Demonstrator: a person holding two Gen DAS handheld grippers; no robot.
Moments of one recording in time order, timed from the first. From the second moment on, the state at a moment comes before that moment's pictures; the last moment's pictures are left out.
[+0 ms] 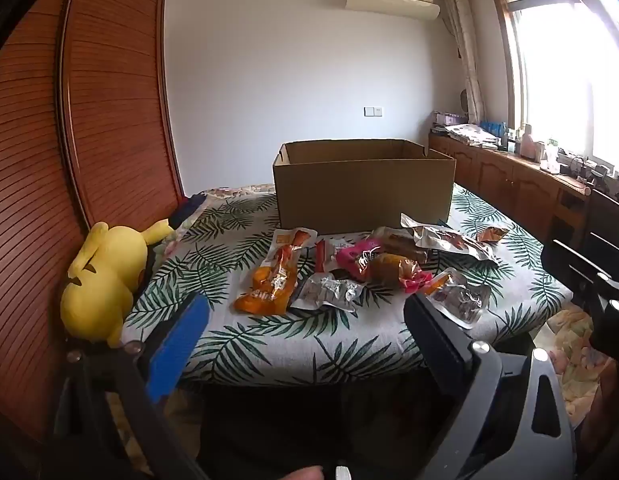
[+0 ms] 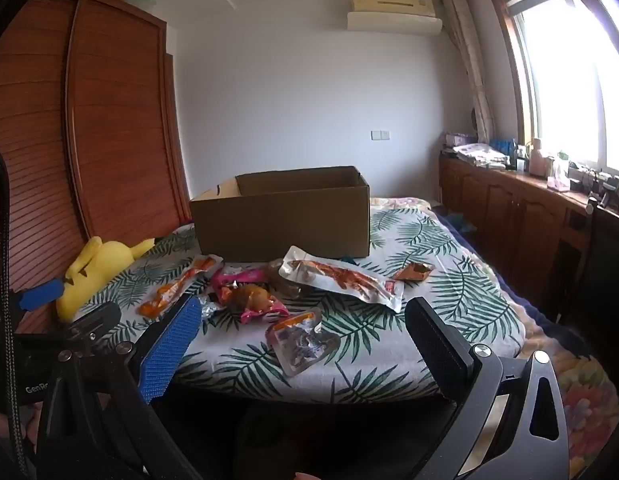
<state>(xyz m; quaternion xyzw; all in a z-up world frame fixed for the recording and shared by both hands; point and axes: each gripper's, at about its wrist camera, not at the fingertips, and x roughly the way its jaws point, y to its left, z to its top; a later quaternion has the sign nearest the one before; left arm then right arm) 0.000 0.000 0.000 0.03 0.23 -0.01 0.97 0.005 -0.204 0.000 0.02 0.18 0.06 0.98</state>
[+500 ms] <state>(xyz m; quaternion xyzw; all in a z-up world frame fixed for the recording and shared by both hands) -0.002 0.004 0.002 0.02 0.23 -0.01 0.97 0.006 -0.208 -0.002 0.02 0.18 0.06 0.98</state>
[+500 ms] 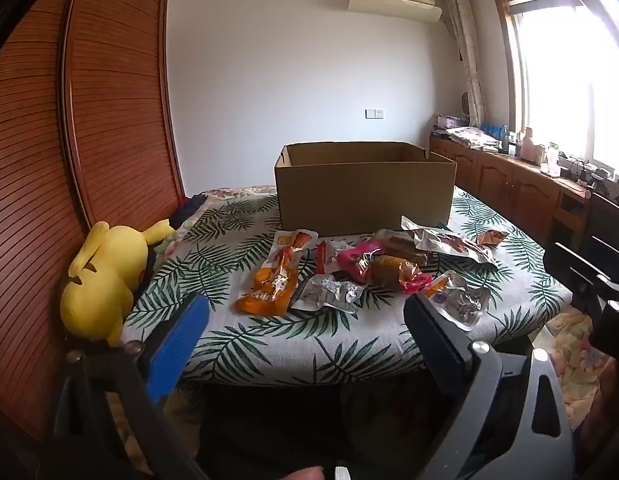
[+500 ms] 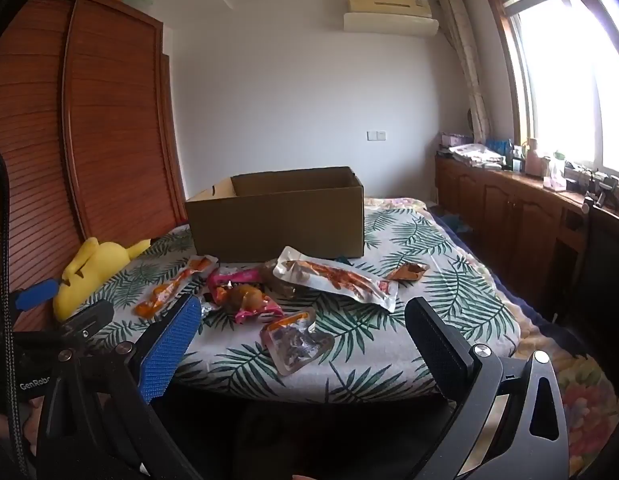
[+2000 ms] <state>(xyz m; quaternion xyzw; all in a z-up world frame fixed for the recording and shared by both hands) -0.001 0.008 0.005 0.02 0.22 0.00 0.97 0.004 -0.214 -0.001 0.03 0.18 0.06 0.98</state>
